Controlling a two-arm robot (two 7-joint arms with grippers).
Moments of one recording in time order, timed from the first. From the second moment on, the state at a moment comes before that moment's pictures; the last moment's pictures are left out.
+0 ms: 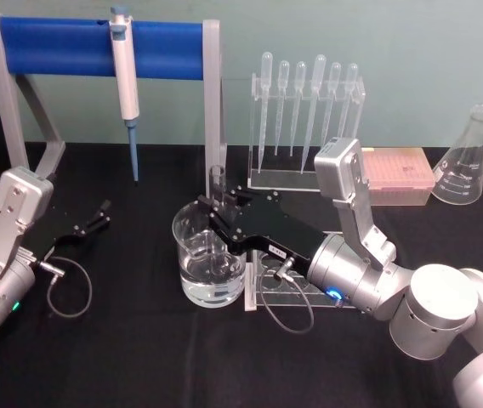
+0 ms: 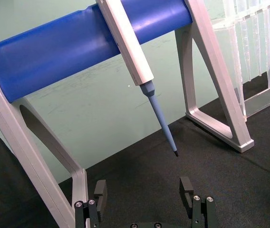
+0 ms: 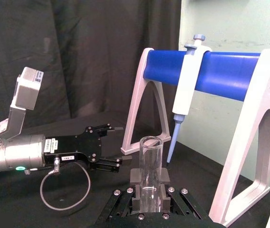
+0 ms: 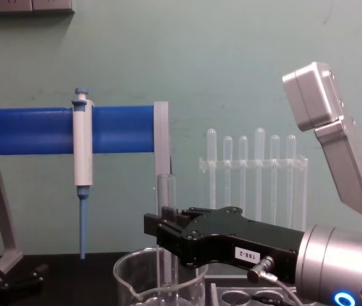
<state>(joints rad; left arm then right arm) -0.20 0.60 0.45 -1.41 -0.25 -0.12 0.03 0.33 0.29 -0.53 -1.43 0.36 -0.06 0.49</state>
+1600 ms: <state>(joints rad) -0.20 0.60 0.45 -1.41 -0.25 -0.12 0.03 0.33 0.29 -0.53 -1.43 0.36 -0.06 0.49</state>
